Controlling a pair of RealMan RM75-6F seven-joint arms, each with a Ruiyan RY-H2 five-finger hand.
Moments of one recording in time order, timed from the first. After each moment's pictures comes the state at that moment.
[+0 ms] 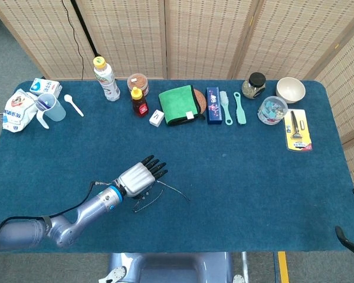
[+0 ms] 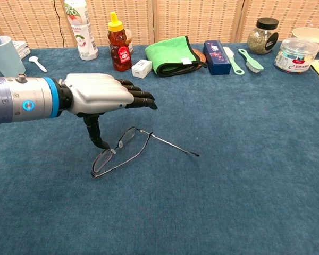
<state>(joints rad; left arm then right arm) -0.98 -1.49 -0.02 -1.54 1.17 0.72 0.58 -0.13 -1.00 0.05 -1.84 -1.48 1.66 -0.13</state>
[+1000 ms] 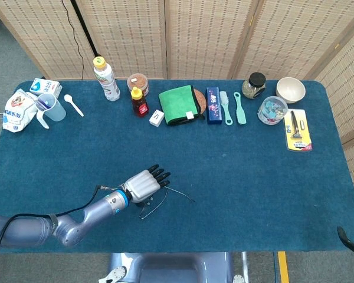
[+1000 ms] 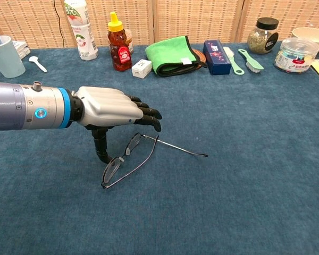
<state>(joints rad) -1.05 -1.50 0.00 -1.56 1.07 0.65 0.57 -0.14 -1.00 0.05 -1.83 -1.47 1.66 -0.12</state>
